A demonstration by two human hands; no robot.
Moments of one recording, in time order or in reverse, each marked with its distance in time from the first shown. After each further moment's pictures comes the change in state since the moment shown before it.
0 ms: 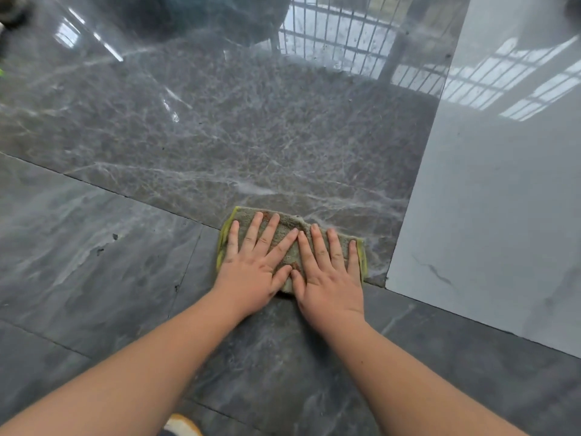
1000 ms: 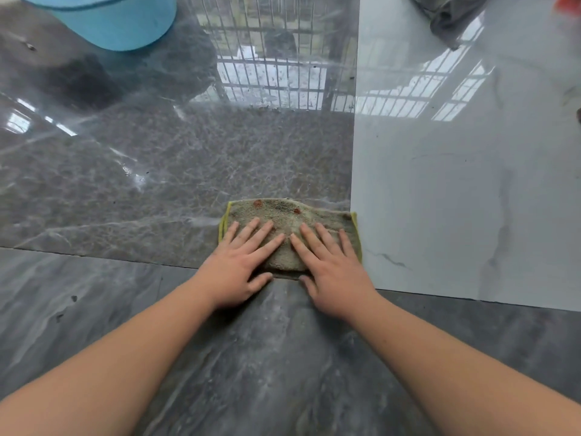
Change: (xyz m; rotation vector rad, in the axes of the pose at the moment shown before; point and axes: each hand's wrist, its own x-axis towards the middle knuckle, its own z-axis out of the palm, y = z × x) left_hand 0.059 -0.002 -0.026 0.015 0.018 0.452; right_hand -0.001 0.078 -0.028 0.005 0.043 -0.102
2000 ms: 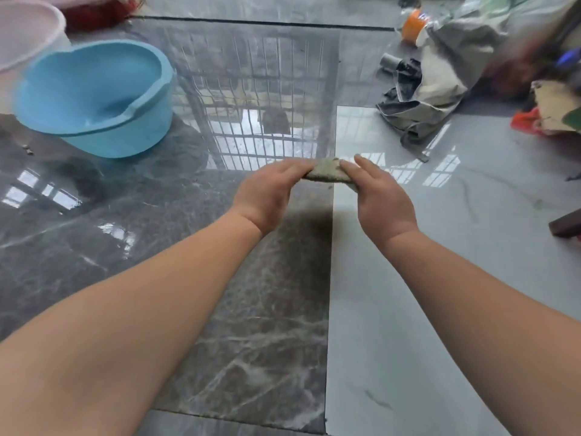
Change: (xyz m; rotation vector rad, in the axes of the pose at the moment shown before) left_hand 0.274 -0.048 -0.186 -0.173 0.620 0.004; right_hand 0.187 0.188 -0.191 0.195 0.571 0.186
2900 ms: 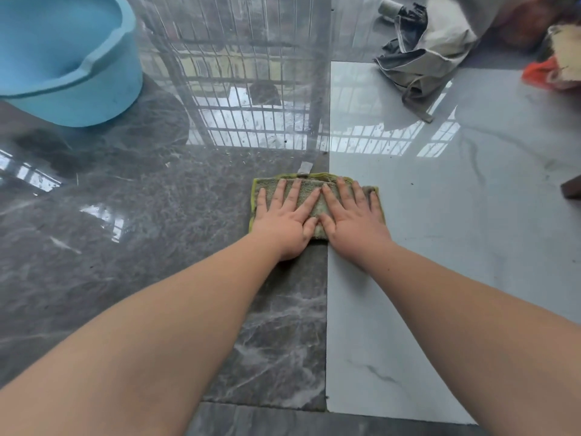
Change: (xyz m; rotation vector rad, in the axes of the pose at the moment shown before) left_hand -0.059 0.026 0.097 0.236 -0.665 -0.290; right_hand -0.063 0.010 0.079 -0.327 -0.501 0.136
